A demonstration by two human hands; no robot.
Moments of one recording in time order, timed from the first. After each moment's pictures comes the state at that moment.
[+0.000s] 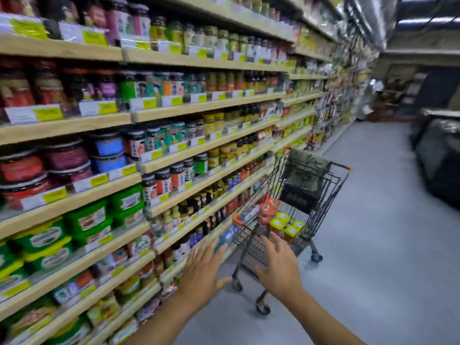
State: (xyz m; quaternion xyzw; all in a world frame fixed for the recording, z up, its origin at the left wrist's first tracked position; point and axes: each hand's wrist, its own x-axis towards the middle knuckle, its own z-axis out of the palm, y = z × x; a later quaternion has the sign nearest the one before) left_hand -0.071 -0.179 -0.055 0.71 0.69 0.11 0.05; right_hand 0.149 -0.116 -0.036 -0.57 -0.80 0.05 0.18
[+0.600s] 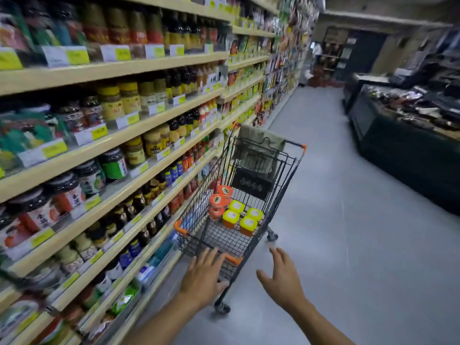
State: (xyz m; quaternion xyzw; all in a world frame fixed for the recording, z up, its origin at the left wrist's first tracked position) left_hand 0.037 0.096 -0.132 0.78 0.60 0.03 0.18; right_hand 0.267 0.085 -0.105 -0.72 -0.65 0.19 0.14
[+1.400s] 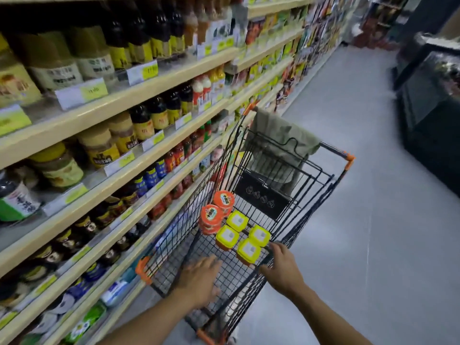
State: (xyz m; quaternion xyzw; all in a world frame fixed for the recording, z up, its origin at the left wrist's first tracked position) left_hand 0.085 0.424 -0.225 0.74 0.60 -0.08 0.29; right_hand 0.328 0.468 -0.181 -0.69 -0.68 0.26 0.00
